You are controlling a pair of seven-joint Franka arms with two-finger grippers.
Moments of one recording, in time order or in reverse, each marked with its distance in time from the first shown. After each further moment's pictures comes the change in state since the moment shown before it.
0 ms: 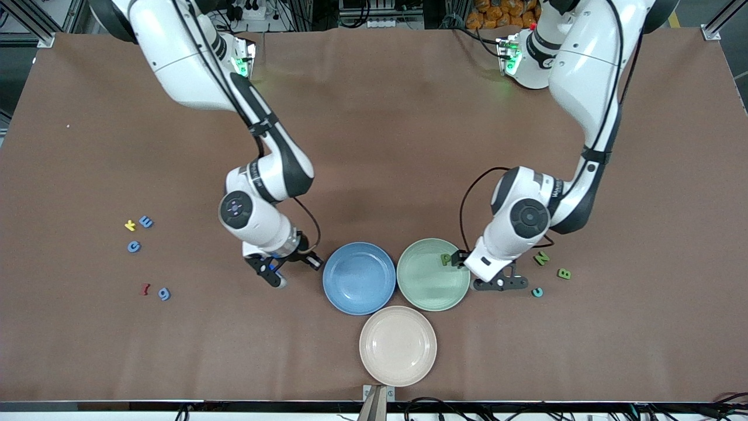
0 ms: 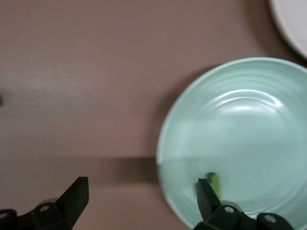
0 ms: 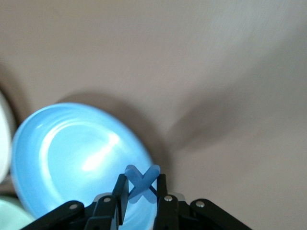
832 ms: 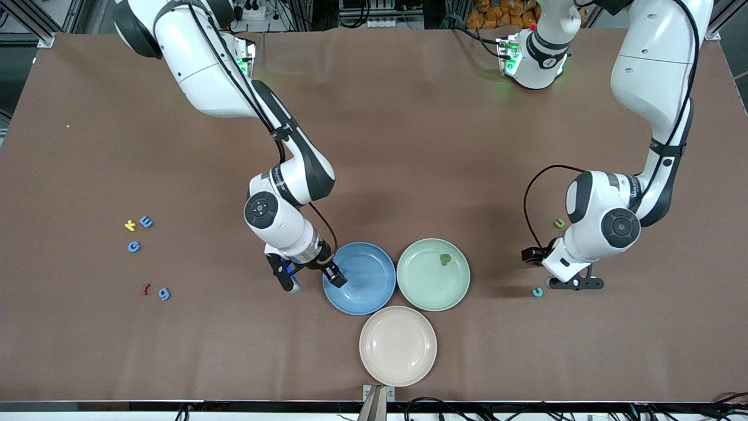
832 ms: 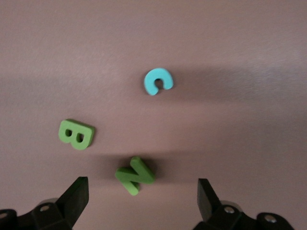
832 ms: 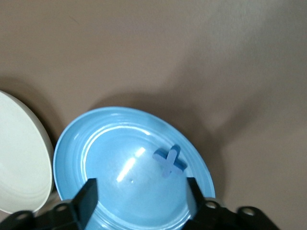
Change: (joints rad) left arm 0.249 -0.078 0.001 -0.174 0.035 -0.002 0.253; right arm 0.048 0.105 -0.016 0.157 0.000 0.036 0.244
